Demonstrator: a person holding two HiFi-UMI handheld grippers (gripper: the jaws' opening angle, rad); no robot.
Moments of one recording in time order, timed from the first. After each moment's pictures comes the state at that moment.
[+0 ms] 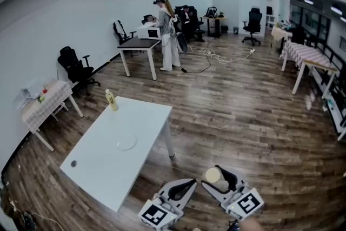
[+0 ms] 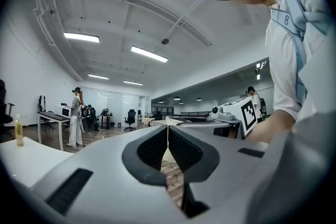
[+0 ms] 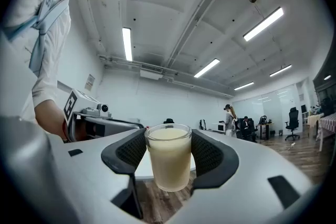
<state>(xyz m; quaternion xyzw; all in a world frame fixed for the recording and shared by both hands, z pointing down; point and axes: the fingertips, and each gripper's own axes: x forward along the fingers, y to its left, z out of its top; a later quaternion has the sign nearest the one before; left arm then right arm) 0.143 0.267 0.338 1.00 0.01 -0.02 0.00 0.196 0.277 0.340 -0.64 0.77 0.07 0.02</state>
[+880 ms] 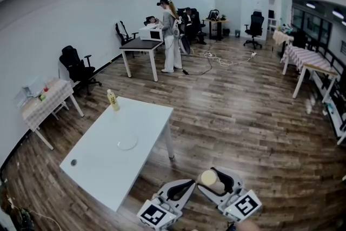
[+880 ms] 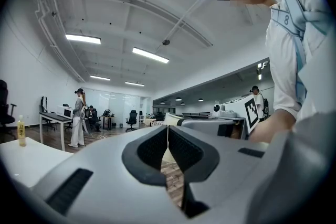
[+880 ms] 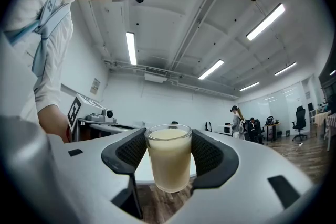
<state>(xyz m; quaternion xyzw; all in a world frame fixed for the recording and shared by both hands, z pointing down) 0.137 0.267 0.336 1.00 0.00 -0.02 0.00 0.176 0.276 0.328 -0.61 0.79 0.07 0.03</state>
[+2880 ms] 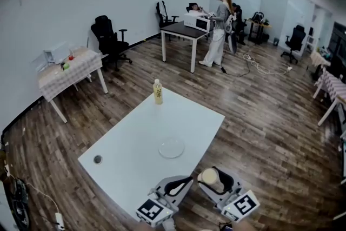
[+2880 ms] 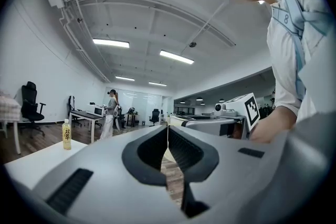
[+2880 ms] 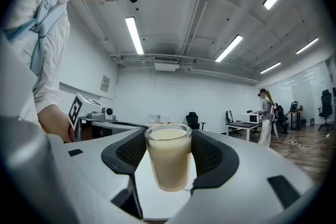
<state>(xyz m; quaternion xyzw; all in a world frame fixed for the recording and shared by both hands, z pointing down) 0.002 0.006 0.354 0.99 -0.10 -0.02 0.04 0.051 0.011 0.354 -0.54 0.84 0.02 0.00</state>
